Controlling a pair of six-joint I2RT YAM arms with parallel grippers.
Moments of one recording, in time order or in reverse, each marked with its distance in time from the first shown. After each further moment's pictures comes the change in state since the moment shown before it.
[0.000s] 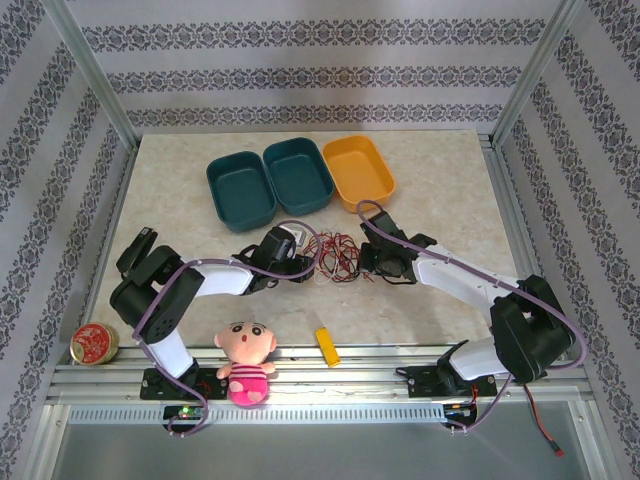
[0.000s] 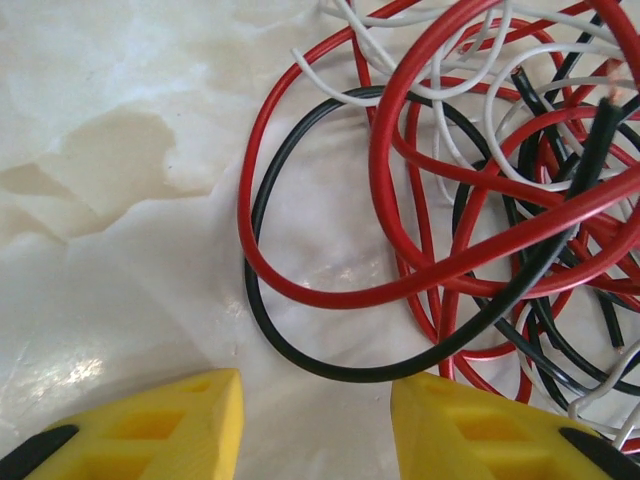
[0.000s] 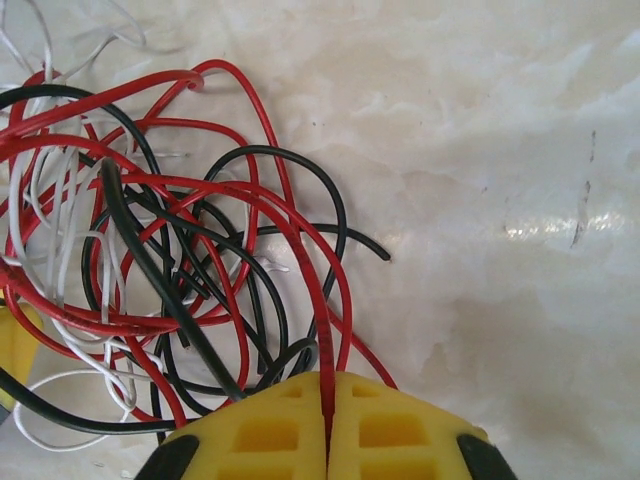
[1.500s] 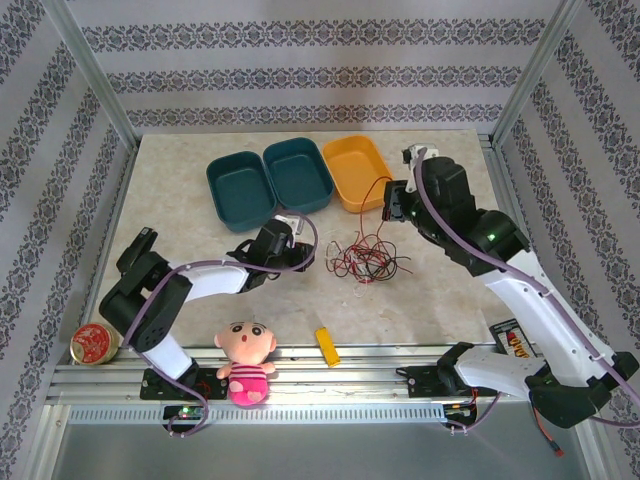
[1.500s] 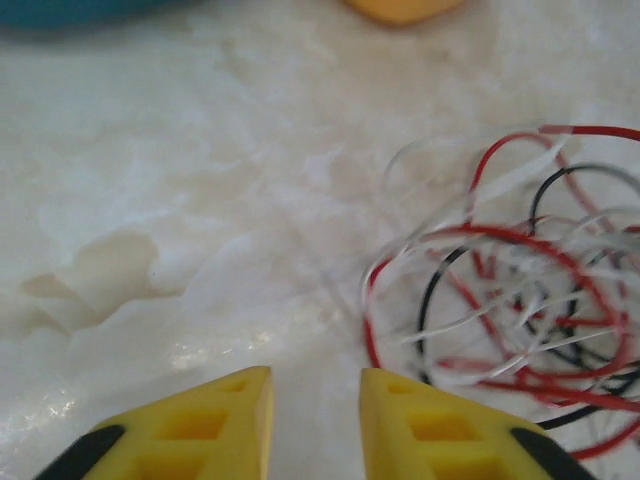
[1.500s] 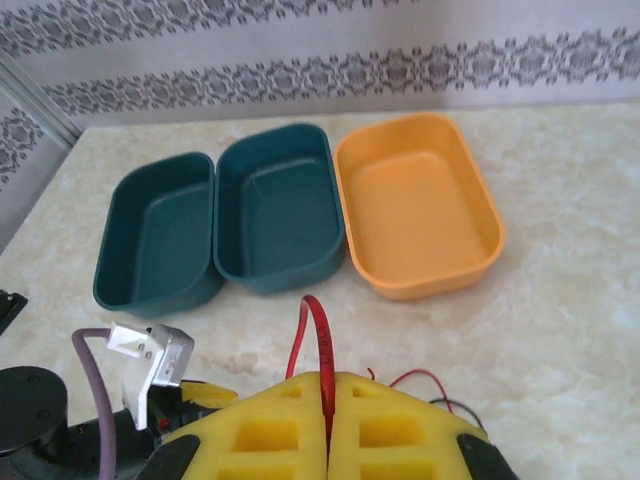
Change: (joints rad) left arm 0.006 -0.087 0.019 0.031 -0.017 -0.070; right arm 0.030 -0.285 0.598 -0.312 0.167 -0.345
